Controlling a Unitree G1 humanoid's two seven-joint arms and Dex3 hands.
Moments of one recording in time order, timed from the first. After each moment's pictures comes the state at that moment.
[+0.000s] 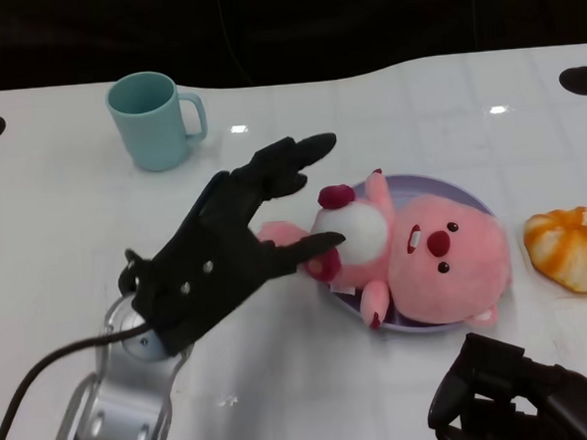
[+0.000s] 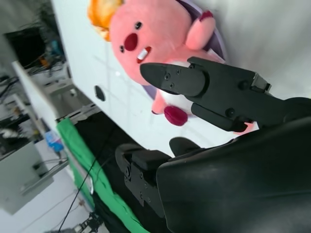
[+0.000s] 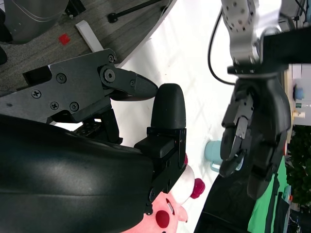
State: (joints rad) left arm -0.27 0.06 -0.19 0.00 0.16 0.05 -0.20; right arm 0.47 -0.22 0.15 -0.67 0.13 0.25 0.29
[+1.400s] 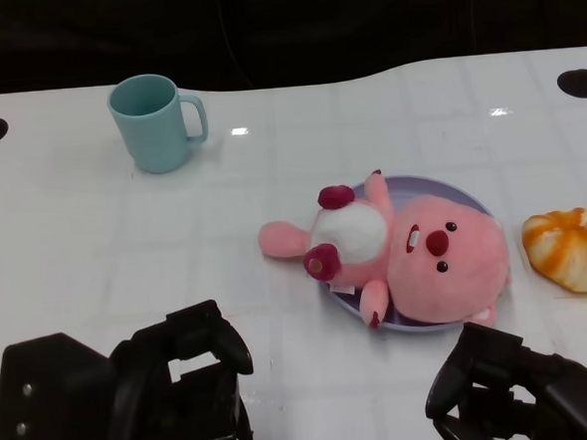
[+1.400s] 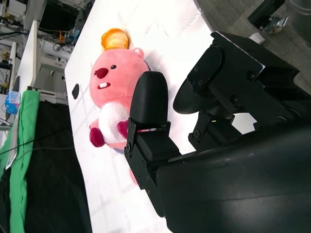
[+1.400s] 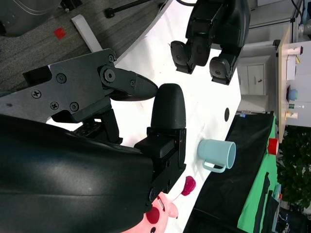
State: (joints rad) left arm 0.25 0.06 -0.05 -0.55 -0.23 0.55 -0.17; right arm 0.44 -0.22 0.15 -0.67 0.13 0.25 0.28
